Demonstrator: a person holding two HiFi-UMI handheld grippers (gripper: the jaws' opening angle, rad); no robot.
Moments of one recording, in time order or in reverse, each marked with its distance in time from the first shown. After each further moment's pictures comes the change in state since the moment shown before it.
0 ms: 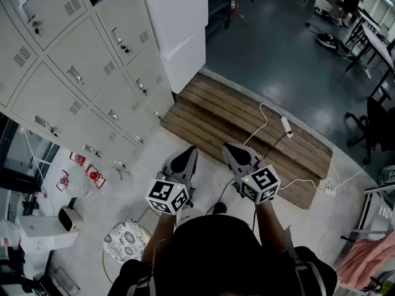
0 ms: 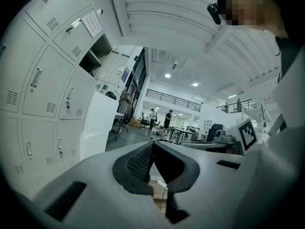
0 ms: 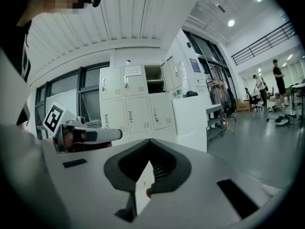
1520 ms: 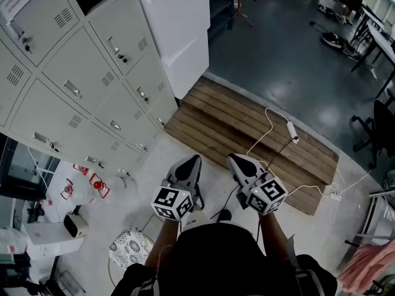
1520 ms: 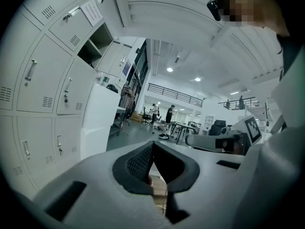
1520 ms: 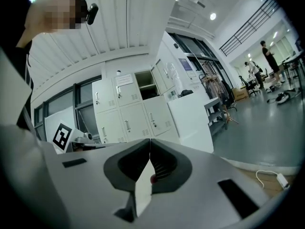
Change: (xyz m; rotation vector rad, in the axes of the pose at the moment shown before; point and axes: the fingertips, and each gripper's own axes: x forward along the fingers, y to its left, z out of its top) left arm 0.050 0.033 -0.014 -0.014 0.080 0.014; right arm 0.023 -0.038 0.004 0.186 -0.072 0.027
